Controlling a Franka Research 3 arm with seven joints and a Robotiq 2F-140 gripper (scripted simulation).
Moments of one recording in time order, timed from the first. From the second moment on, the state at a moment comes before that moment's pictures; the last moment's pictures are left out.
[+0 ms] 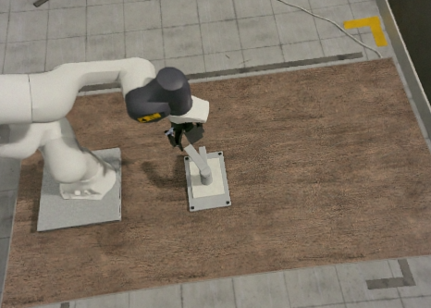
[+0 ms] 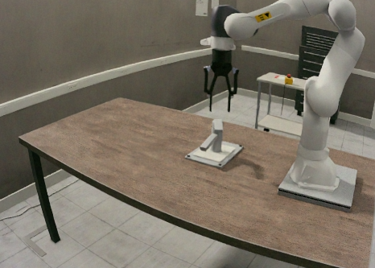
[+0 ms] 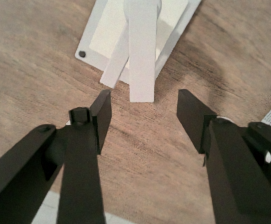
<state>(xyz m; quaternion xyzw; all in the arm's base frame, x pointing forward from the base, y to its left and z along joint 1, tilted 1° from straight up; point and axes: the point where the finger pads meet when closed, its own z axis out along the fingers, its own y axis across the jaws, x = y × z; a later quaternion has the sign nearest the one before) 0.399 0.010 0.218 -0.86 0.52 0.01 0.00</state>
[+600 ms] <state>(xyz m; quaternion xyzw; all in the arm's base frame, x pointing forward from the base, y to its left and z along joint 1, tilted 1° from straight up) 0.398 0.011 0.211 -0.86 0.52 0.01 0.00</state>
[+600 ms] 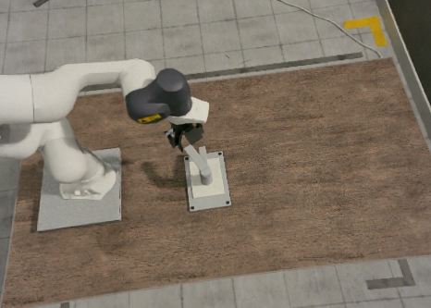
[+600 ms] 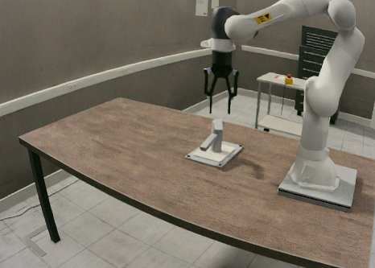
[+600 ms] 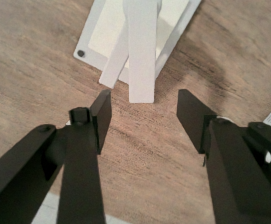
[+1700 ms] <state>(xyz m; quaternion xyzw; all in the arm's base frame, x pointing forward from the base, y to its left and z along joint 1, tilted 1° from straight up) 0.396 0.011 0.168 -0.85 0.52 0.01 0.00</state>
